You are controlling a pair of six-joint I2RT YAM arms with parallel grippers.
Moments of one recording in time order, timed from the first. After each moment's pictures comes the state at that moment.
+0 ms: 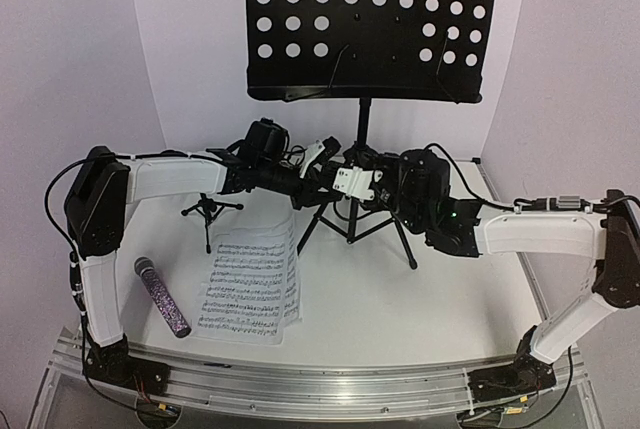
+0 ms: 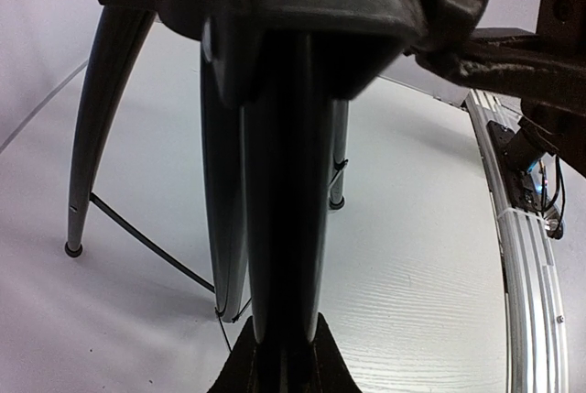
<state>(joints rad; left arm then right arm) -0.72 1.97 1.52 -0.06 0.67 0.18 0.92 1.53 1.02 0.38 0.50 -1.18</state>
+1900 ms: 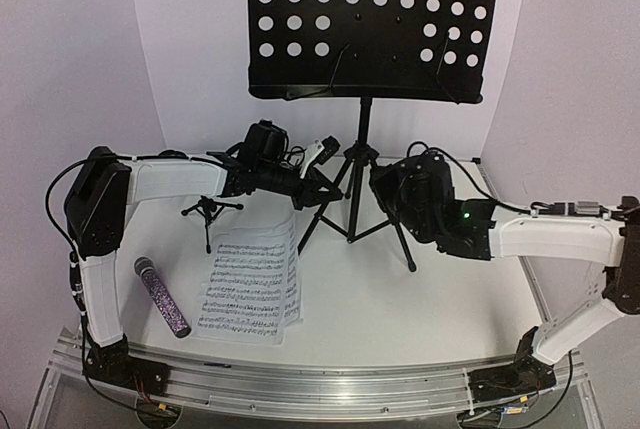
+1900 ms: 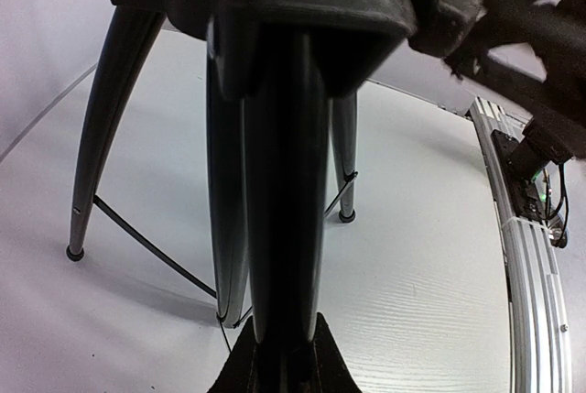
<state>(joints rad) -0.72 1.97 1.49 0.00 0.66 0.15 0.96 1.46 1.02 0.13 0.67 1.35</state>
